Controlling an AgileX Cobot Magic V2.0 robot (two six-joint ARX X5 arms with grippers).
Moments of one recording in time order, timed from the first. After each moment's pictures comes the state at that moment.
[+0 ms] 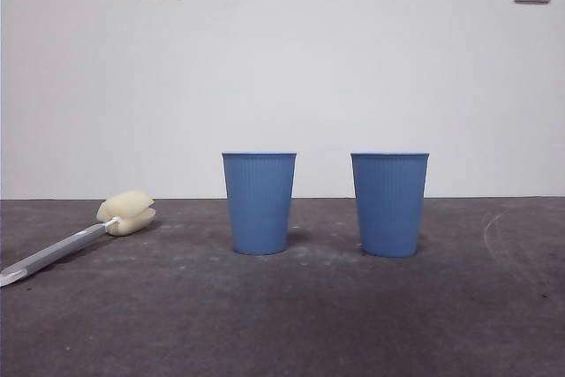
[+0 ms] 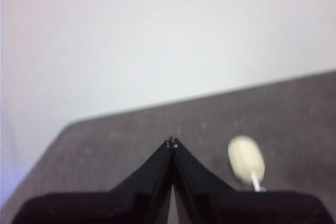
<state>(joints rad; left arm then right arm) 0.01 0.31 0.30 0.01 -0.04 0.17 0.43 0.69 0.73 -0.87 -0.07 0.06</state>
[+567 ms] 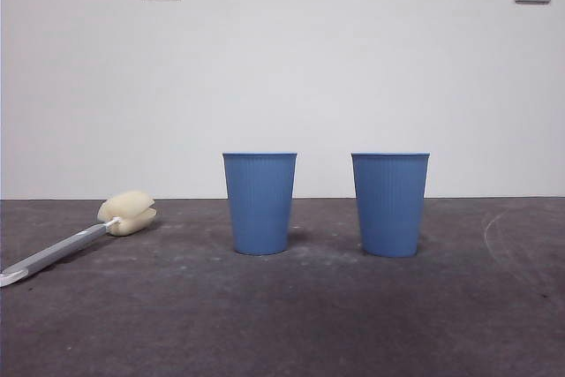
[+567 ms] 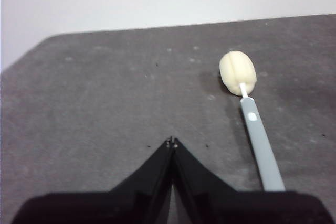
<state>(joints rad) 0.04 0.01 0.02 -0.19 -0.03 0.04 0.43 0.69 0.73 -0.87 -0.06 0.06</state>
